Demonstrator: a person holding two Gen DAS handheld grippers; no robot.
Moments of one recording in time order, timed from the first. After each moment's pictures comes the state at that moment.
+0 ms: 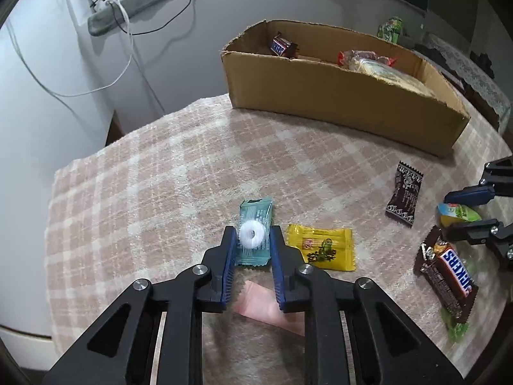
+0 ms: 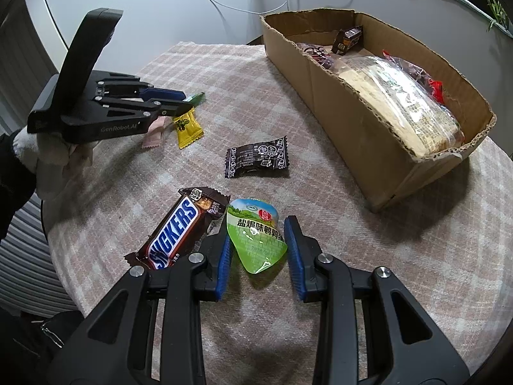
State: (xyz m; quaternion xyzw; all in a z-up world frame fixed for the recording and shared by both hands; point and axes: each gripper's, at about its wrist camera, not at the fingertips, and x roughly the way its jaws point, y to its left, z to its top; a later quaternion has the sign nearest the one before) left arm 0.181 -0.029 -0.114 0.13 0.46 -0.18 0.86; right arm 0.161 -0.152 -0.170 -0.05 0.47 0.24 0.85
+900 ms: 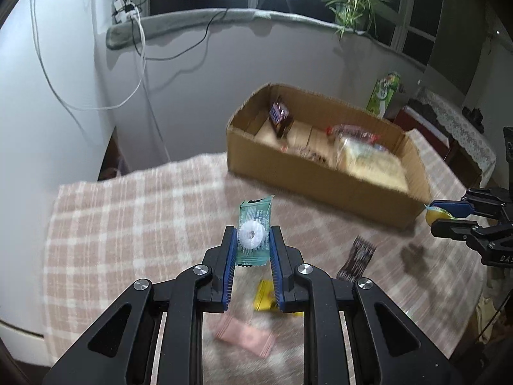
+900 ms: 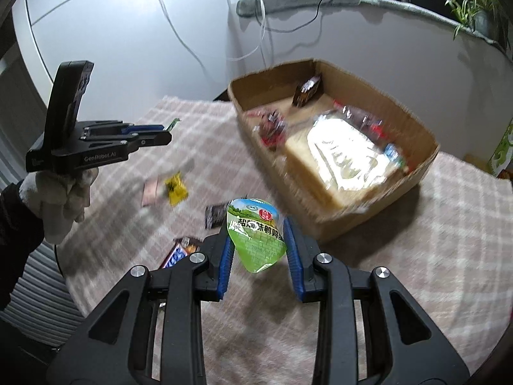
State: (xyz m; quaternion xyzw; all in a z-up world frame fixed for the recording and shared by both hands) left arm 0.187 -0.022 -0.054 0.04 0.41 -0.20 0.89; right arm 0.165 -0.198 -0.111 0.00 0.41 0.21 0.89
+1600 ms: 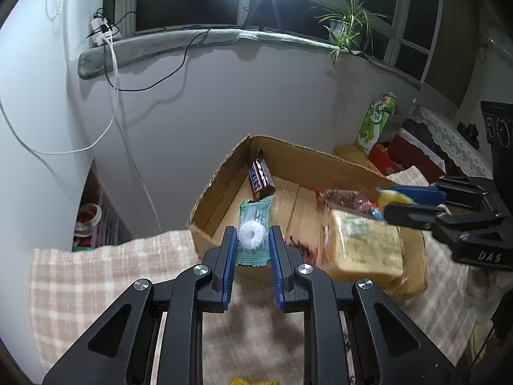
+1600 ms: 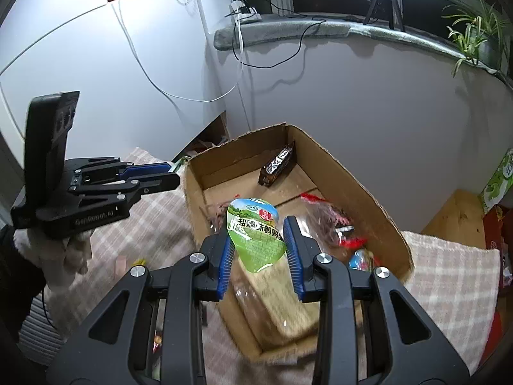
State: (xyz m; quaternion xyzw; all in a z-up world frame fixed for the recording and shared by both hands) left arm 0.255 -0.067 -0.029 0.03 0.39 -0.22 0.90; right arm 0.272 -0.203 -0.074 0.00 0.39 0.19 0.90
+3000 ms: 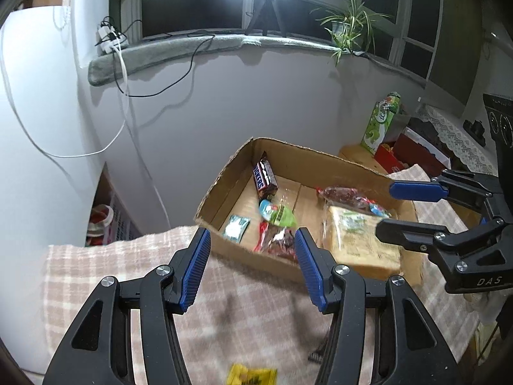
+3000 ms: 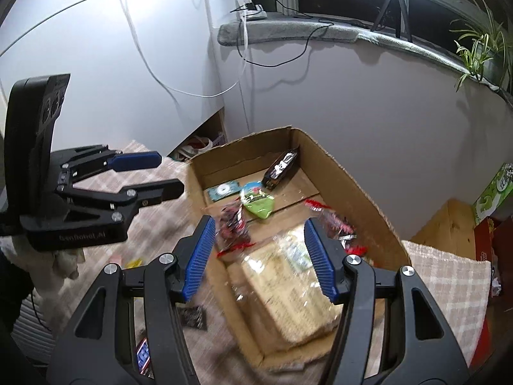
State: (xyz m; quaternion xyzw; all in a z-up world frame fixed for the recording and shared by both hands) left arm 0.230 -0.062 -0.015 0.04 0.38 -0.20 0.90; right arm 0.261 -0.181 -0.074 -0.03 0.36 0.19 0.91
